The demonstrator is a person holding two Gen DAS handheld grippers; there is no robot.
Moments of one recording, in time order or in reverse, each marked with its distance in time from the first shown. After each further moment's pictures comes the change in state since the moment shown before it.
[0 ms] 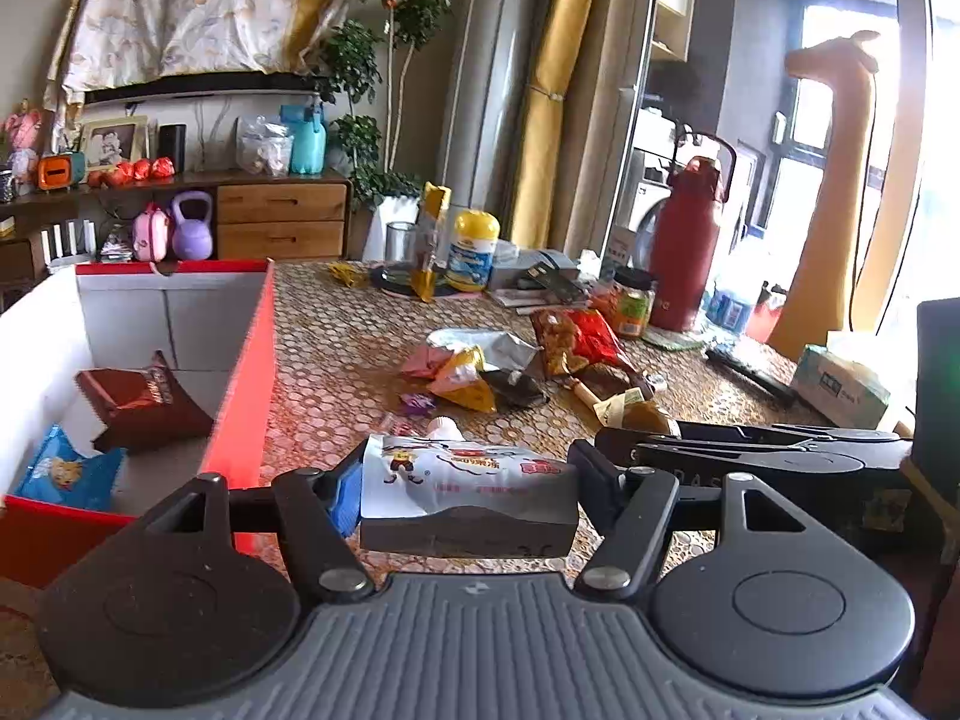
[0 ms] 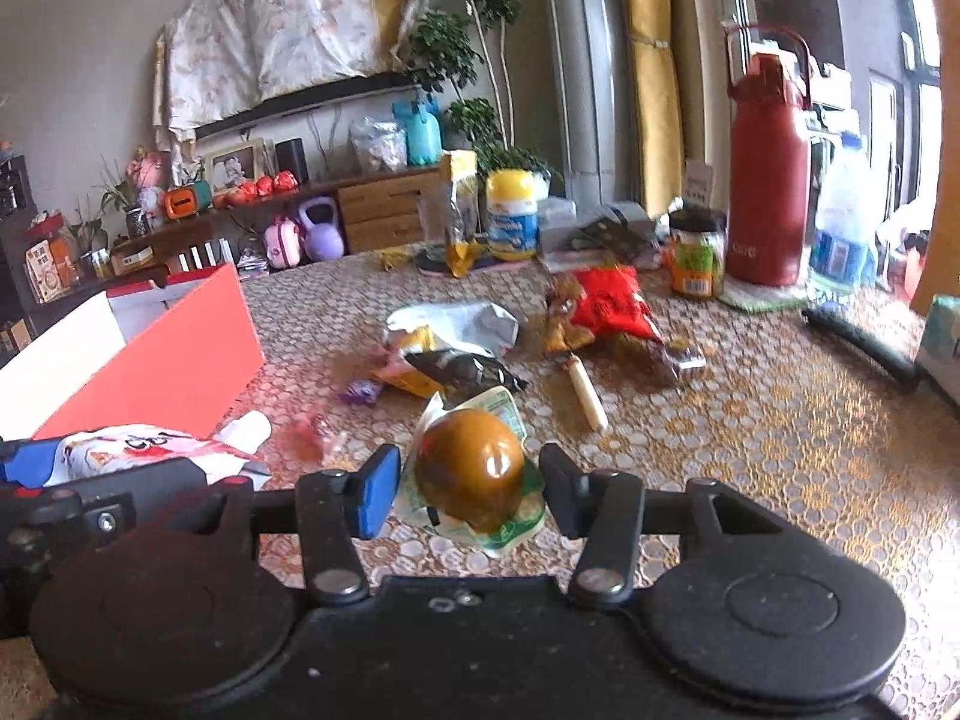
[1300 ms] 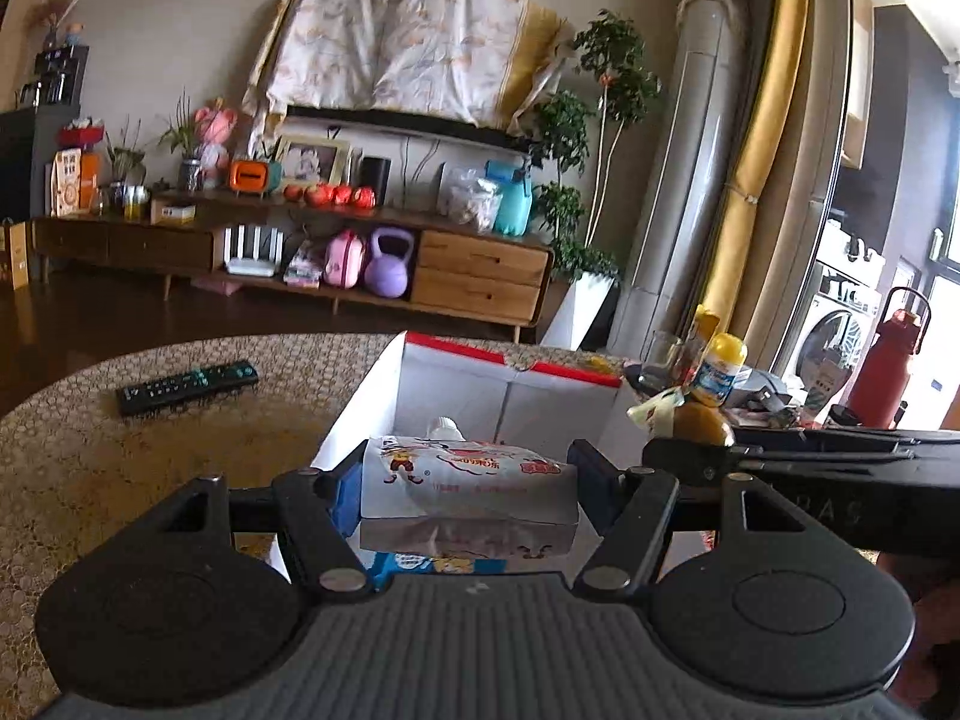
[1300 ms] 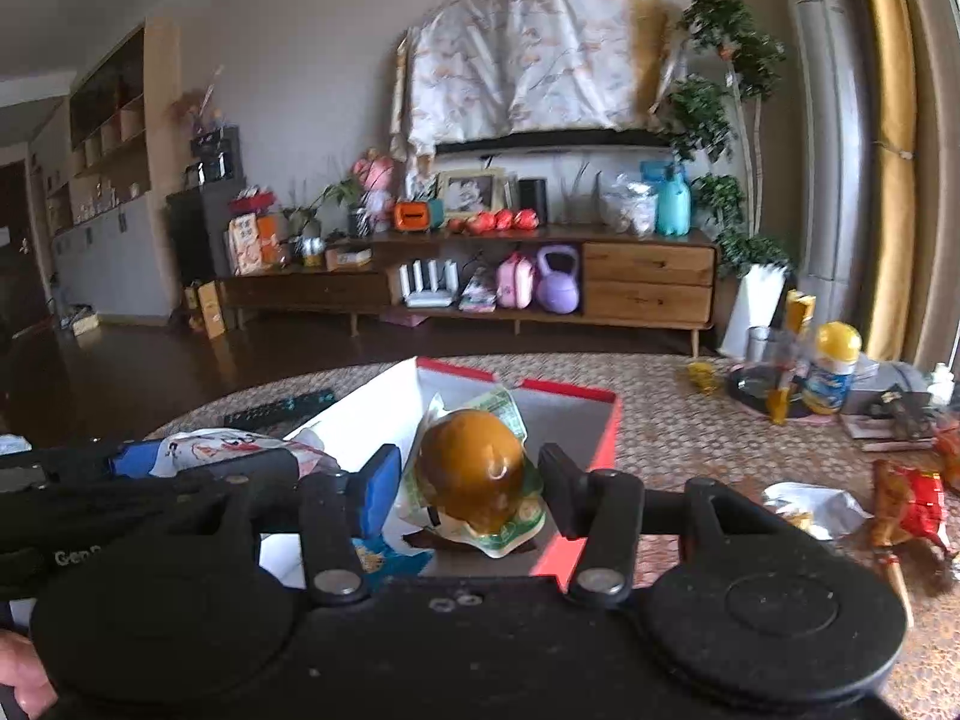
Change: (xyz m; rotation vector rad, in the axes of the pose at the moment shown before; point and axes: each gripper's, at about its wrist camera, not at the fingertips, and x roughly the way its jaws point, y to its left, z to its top) left arm -0.076 0.182 0.035 -0.188 -0.113 0.287; right arm 0.001 0.200 0.077 -0.233 -0.056 0.377
